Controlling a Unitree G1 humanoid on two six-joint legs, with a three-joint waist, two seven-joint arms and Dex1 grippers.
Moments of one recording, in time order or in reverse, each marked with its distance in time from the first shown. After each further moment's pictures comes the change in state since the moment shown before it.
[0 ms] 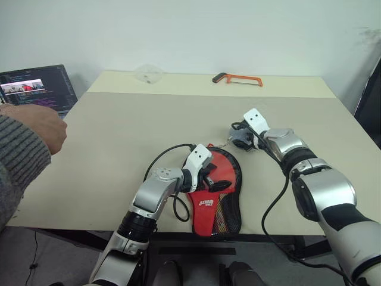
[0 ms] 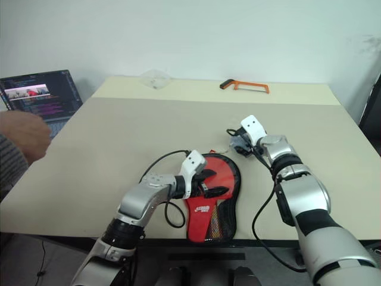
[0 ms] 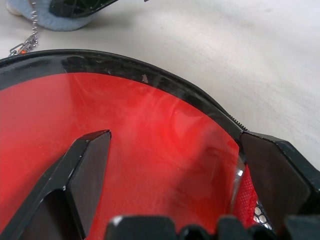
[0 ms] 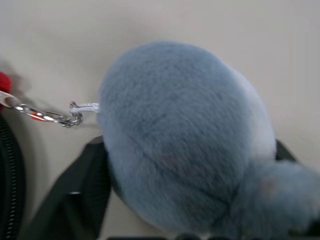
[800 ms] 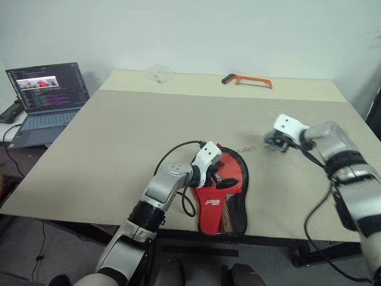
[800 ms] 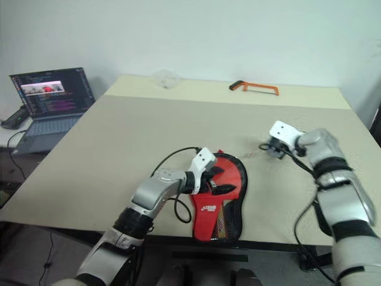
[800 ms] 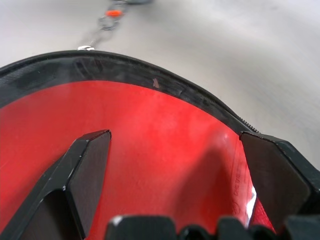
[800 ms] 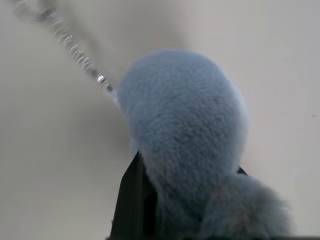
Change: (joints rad) left arm -0.118 -0.030 -0.081 0.197 0.001 -0.113 -0.024; right arm 0.282 -0.472 0.213 -0.475 -0.192 -0.163 0.499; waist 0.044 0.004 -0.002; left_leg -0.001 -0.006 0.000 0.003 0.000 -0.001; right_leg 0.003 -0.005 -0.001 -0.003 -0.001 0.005
